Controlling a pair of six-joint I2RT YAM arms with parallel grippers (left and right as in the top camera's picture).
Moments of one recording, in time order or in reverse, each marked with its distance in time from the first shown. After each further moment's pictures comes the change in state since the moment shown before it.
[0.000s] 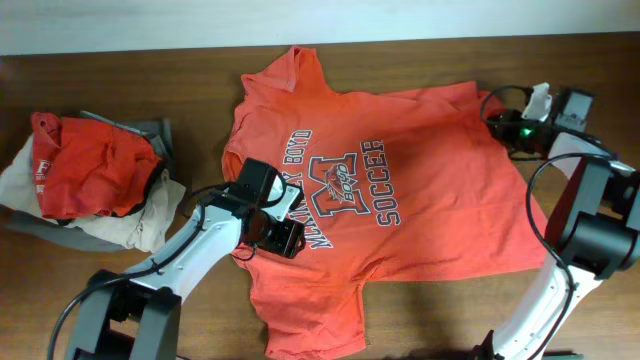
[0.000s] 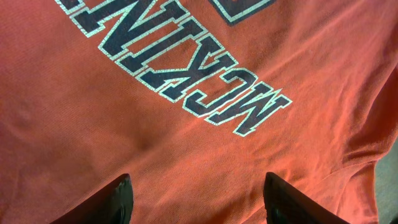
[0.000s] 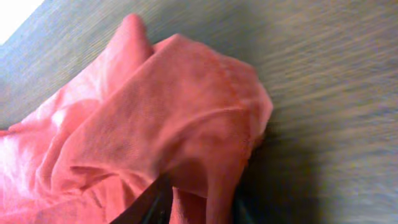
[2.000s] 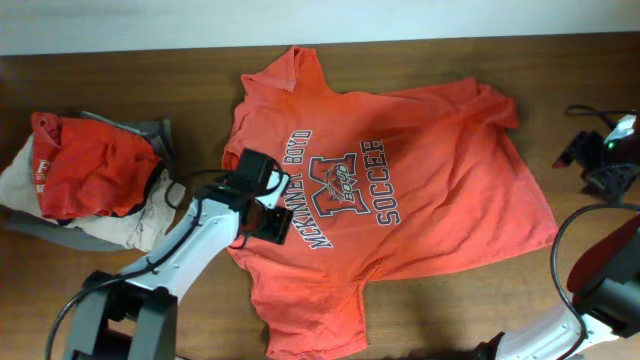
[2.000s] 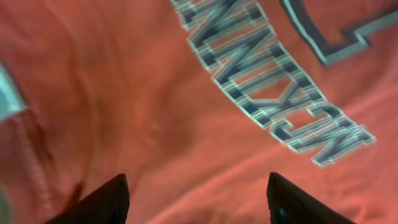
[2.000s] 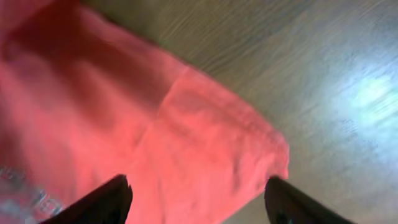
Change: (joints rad) left arm 0.021 0.002 0.058 -0.011 -0.243 -0.023; right arm -0.202 -0.294 0.246 -1.079 0.359 0.040
